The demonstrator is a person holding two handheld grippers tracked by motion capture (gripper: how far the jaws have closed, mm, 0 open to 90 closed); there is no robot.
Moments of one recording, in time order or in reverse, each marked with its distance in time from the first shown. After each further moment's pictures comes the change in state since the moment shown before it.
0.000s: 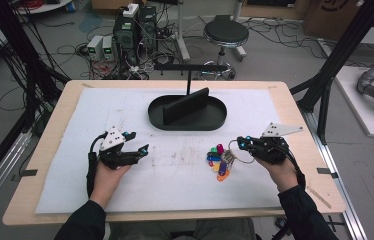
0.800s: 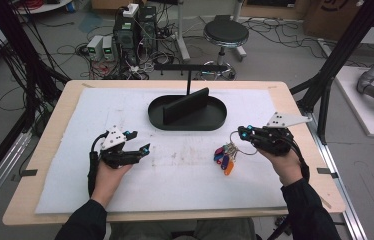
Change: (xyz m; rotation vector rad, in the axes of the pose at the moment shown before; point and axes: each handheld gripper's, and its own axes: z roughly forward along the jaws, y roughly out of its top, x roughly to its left) left arm -0.002 0.002 0.003 -0.012 -0.012 -0.001; right arm 0.000 0.032 -0.014 -0.068 0.017 -0.041
